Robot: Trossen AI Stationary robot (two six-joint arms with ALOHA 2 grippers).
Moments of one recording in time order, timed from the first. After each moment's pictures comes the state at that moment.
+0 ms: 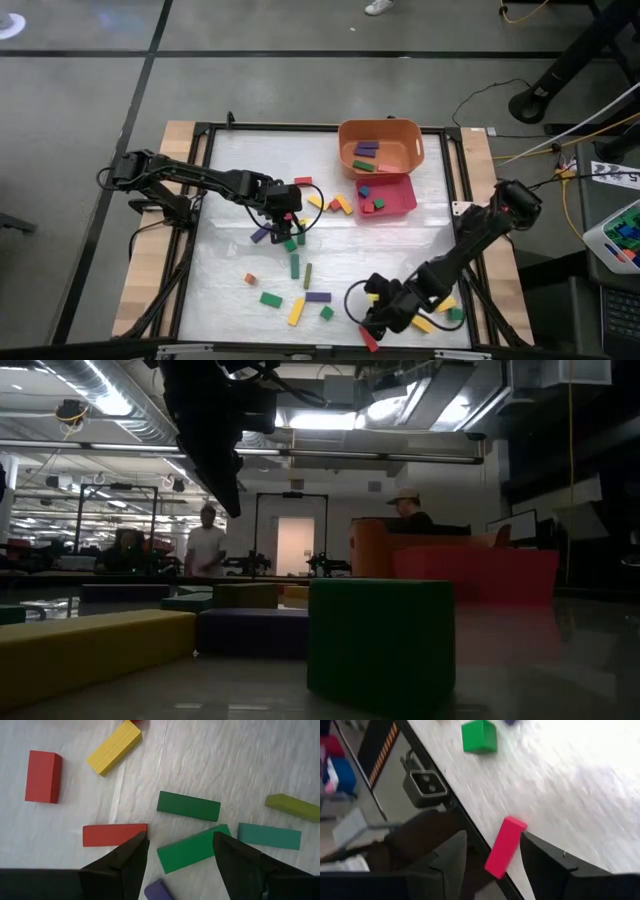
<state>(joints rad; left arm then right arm) -0.04 1.53 1.10 -0.73 -0.07 -0.24 0.75 1.74 1.20 -0.38 0.10 1.49</state>
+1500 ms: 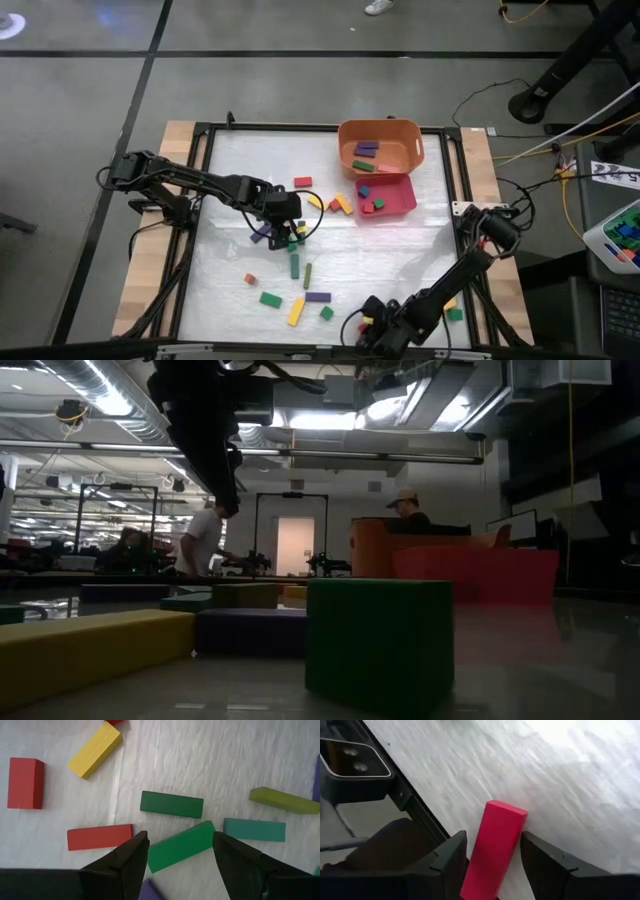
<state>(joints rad) -0.09 1.53 1.10 -0.72 -0.07 -0.24 0.84 2.04 1.33 -0.38 0.19 1.63</state>
